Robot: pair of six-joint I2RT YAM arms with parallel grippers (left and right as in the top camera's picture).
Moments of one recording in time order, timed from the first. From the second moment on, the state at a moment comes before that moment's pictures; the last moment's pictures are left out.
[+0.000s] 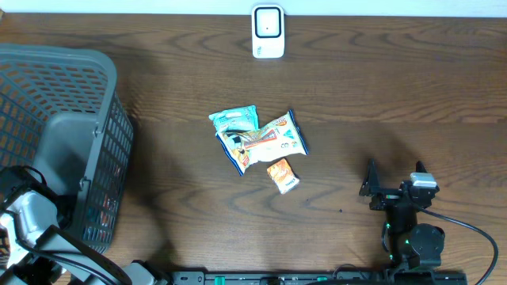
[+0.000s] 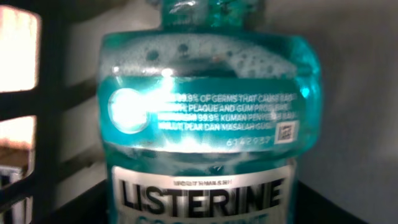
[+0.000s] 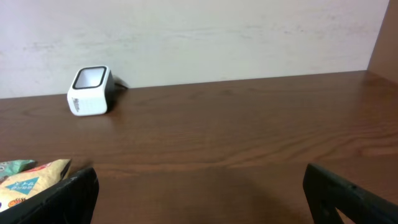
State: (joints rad) left arm 0.88 1.49 0.77 -0.72 -0.18 -0.81; right arm 0.03 0.01 0.01 -0.07 0.06 0.09
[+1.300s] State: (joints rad) left arm 0.88 1.13 1.06 -0.83 0.37 -0.66; right arm 0.03 0.01 0.01 -0.07 0.06 0.09
